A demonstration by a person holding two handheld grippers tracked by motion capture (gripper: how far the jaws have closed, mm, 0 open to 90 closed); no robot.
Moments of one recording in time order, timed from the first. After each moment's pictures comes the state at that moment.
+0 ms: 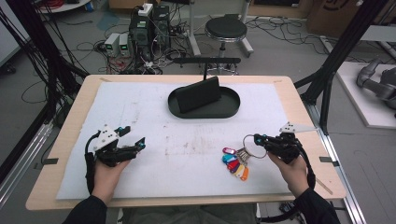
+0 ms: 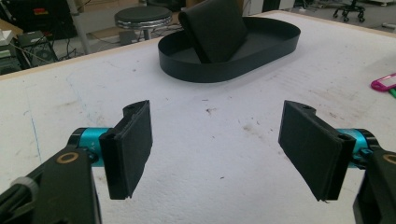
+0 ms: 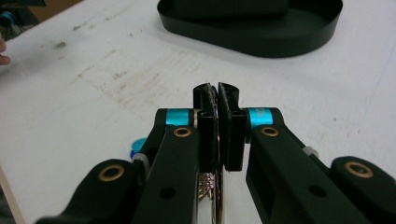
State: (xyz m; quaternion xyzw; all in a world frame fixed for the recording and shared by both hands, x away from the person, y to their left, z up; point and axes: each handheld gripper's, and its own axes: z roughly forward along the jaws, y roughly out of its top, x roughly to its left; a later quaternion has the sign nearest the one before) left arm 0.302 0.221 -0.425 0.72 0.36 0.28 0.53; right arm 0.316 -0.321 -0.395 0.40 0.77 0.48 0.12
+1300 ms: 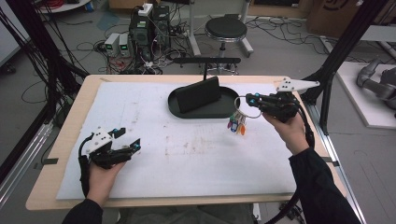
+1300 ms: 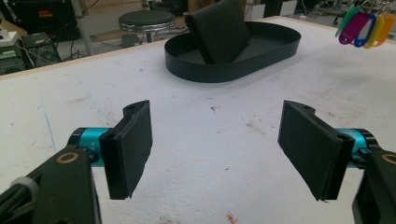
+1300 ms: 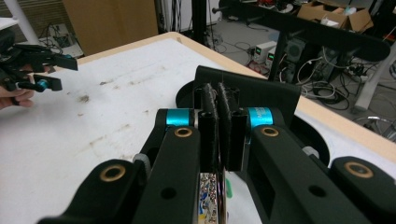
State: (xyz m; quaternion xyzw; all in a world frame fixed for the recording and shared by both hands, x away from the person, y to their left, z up) left arm 0.293 0.235 -0.425 0.71 0.37 0.28 0.54; right arm 0.381 -0.289 -0.292 0.27 0.79 0.53 0.17
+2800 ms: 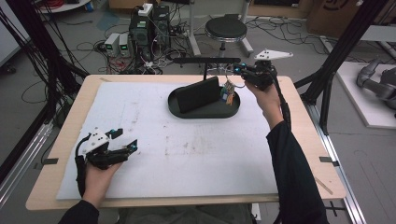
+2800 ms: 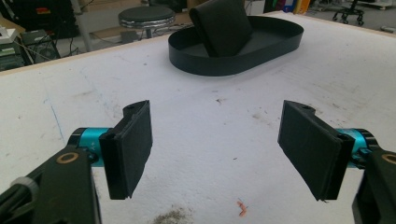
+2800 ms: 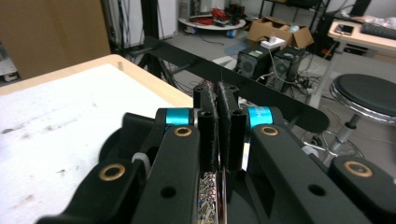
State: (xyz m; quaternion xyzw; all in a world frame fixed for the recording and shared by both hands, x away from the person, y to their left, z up) left arm 0.295 0.244 -0.430 0.71 0.37 0.27 0.53; right arm 0.474 -0.248 -0.279 0.31 0.76 0.52 0.25
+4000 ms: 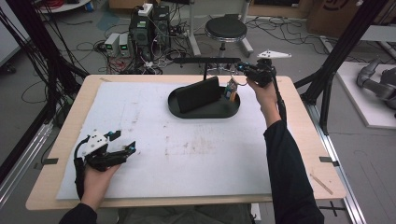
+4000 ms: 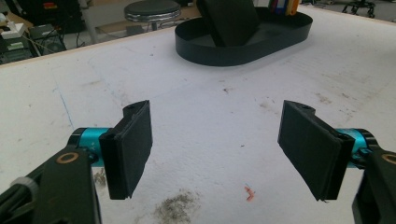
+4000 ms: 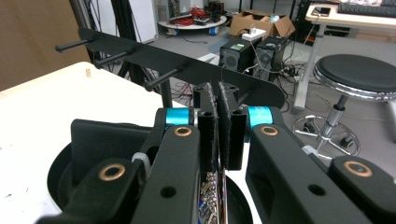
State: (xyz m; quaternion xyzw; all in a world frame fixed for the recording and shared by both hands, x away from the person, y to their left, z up) left arm 0.290 0.248 -0.434 0.72 0.37 0.28 0.52; right arm 0.519 -0.266 -0.311 0.36 0.73 0.53 0.25
